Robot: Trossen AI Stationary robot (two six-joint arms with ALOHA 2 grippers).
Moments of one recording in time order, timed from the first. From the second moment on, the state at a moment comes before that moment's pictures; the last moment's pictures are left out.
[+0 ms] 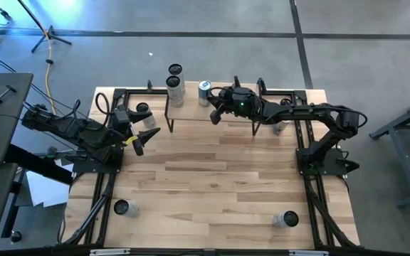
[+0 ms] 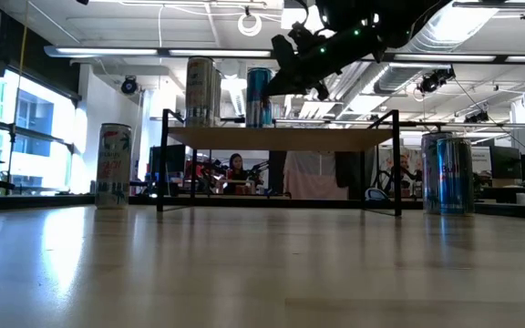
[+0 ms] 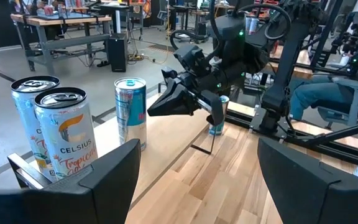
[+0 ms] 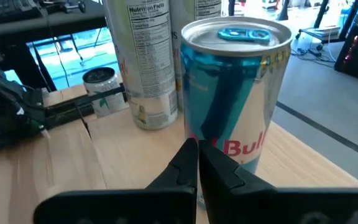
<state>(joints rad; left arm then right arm) -0.38 0.71 0.85 -0.35 -0.88 -0.26 -0.33 1.60 1.06 0.27 0.19 0.11</state>
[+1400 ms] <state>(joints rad) -0.38 0.71 0.85 -0.35 -0.88 -0.26 -0.37 1.74 1.28 0.14 0.02 0.07</state>
